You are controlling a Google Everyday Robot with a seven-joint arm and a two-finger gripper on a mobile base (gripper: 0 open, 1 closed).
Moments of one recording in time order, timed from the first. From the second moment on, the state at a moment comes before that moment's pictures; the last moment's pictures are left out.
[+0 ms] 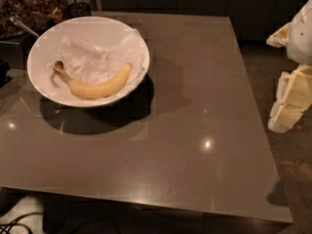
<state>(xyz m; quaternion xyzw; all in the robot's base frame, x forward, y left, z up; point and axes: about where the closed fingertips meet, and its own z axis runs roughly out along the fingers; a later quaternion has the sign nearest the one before) 0.438 -0.217 0.976 -0.60 0.78 -0.03 0.16</state>
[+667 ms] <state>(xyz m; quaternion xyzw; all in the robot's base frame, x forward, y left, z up) 0.445 -0.210 0.982 -0.60 0.78 -0.03 0.15</state>
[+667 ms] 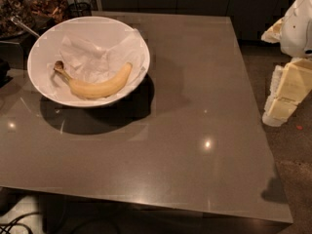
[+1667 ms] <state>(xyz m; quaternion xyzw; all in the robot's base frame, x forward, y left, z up) 0.491 -0.150 1.011 -0.65 0.74 -0.05 0.15</state>
